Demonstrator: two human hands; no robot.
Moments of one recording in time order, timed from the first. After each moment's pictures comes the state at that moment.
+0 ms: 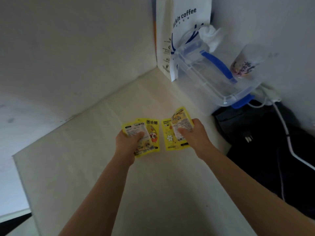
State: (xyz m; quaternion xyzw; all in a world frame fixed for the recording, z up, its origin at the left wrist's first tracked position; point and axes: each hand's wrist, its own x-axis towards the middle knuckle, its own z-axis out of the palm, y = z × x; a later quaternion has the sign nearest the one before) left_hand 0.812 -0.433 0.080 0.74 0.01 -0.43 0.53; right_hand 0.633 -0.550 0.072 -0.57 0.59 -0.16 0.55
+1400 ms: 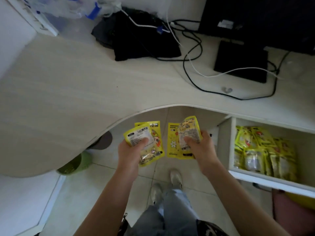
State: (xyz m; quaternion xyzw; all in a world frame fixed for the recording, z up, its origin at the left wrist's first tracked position) left_hand 0.484 -0.048 0.102 0.68 -0.22 -0.59 0.38; right_hand 0.280 -0.023 0.096 -0.23 0.75 -0.40 0.48
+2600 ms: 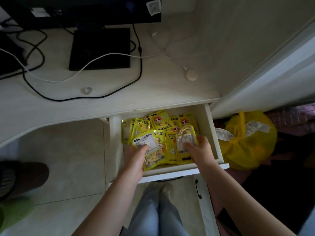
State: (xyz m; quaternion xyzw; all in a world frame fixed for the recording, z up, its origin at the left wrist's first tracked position) left_hand 0.024 0.039 0.006 0.69 -0.29 -0.64 0.15; right_hand -0.146 0.140 0.025 -0.04 0.80 -0.41 0.44
